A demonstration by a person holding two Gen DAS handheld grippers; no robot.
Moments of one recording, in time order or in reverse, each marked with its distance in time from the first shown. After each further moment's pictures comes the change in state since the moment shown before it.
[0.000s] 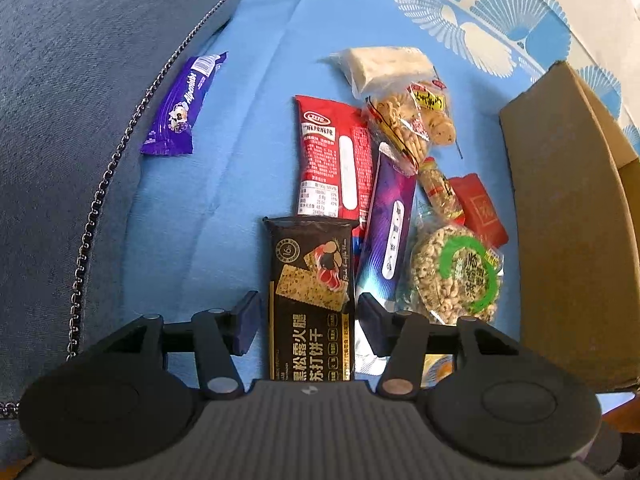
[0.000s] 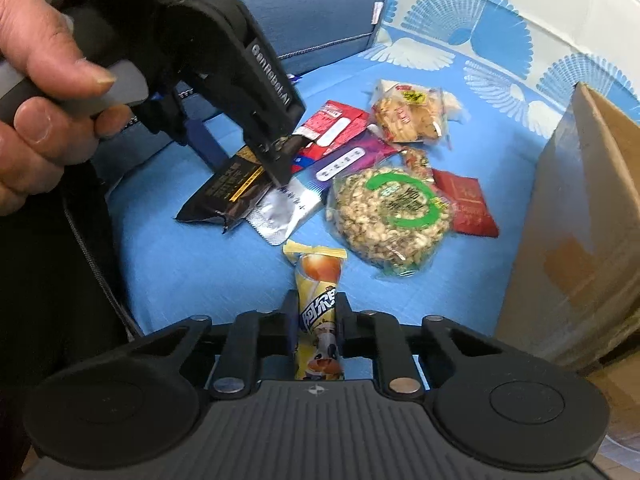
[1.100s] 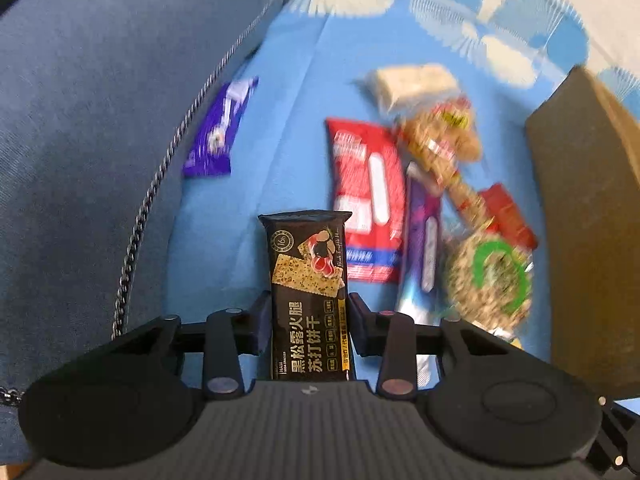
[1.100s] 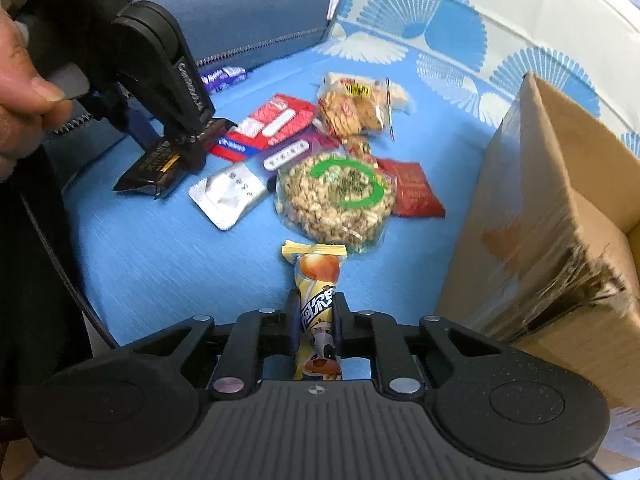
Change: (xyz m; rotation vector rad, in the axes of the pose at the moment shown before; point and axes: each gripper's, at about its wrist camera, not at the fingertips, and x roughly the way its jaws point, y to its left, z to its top) left arm -0.015 0.000 -0.004 0.015 -0.097 0.110; right arm -0.005 -0.012 -0.008 0.018 0.005 -0.130
